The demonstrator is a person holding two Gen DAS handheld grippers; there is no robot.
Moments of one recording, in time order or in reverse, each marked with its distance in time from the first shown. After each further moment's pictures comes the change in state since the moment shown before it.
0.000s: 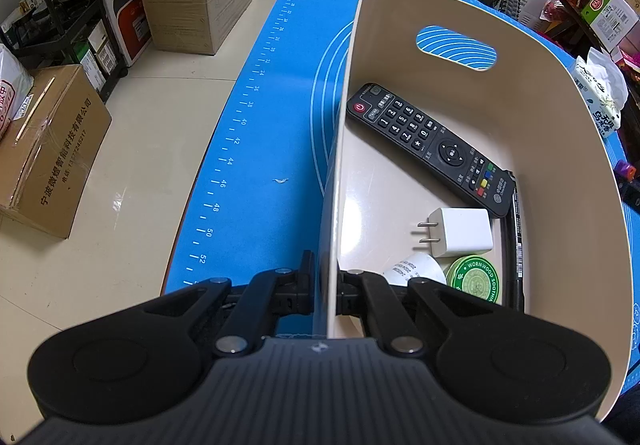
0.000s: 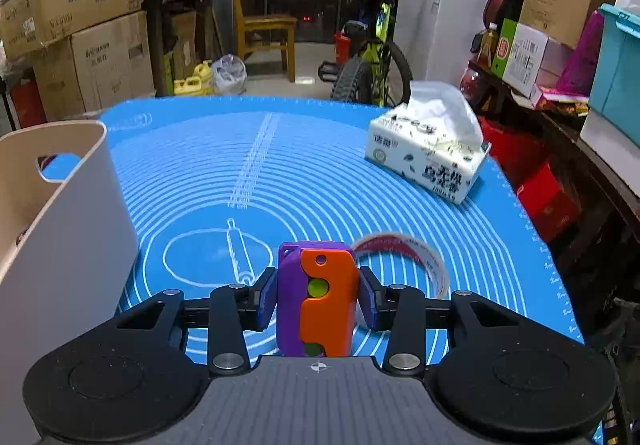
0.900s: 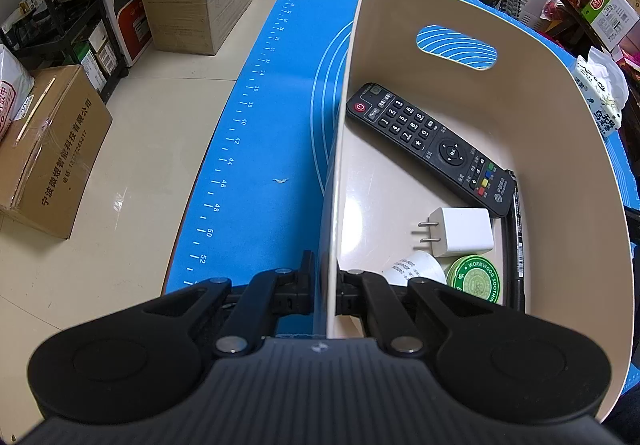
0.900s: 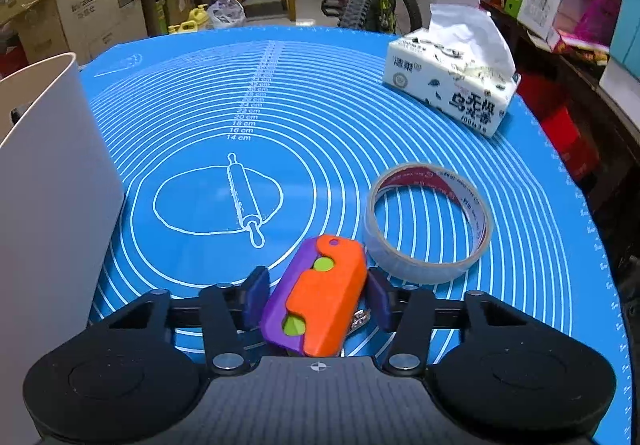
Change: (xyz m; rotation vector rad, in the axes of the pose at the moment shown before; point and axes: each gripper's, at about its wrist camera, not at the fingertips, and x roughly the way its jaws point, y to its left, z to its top) left arm 0.000 0.001 -0.001 0.001 -0.001 0.001; right arm 0.043 0.010 -0.016 0.002 0.198 0.011
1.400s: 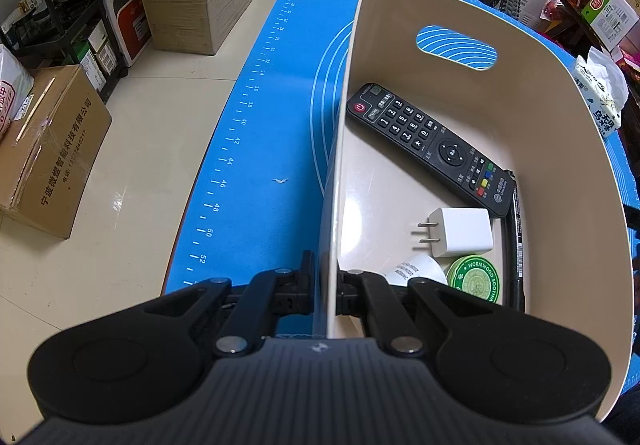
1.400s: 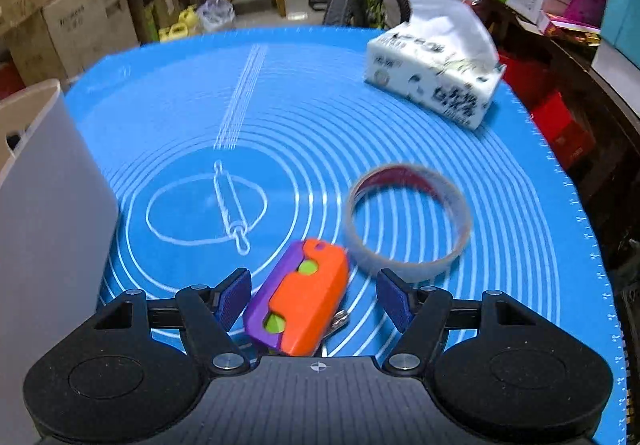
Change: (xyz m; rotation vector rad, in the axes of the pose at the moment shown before) left arm 0.000 -0.001 0.000 -0.001 0.000 -0.001; right arm 0.005 -0.010 0.008 0.048 0.050 0.004
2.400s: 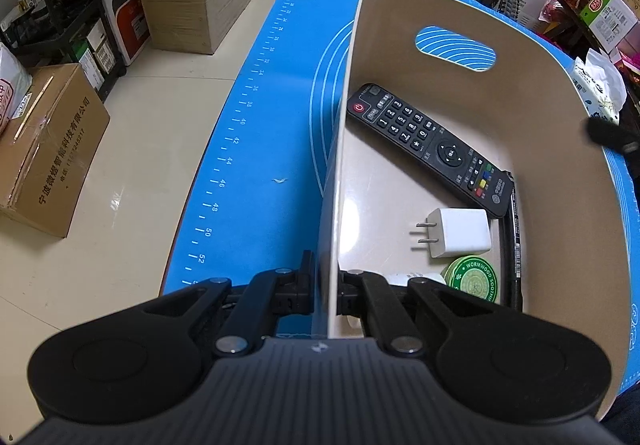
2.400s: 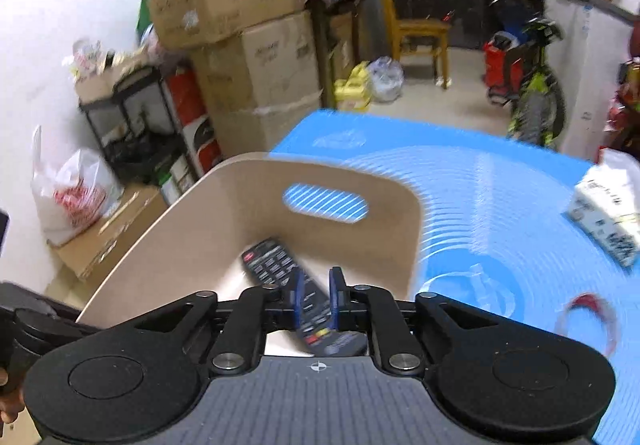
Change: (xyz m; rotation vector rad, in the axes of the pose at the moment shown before) left arm 0.000 0.000 0.000 -0.003 0.000 -0.007; right arm -0.123 0.115 0.024 -0.206 -0.227 0.369
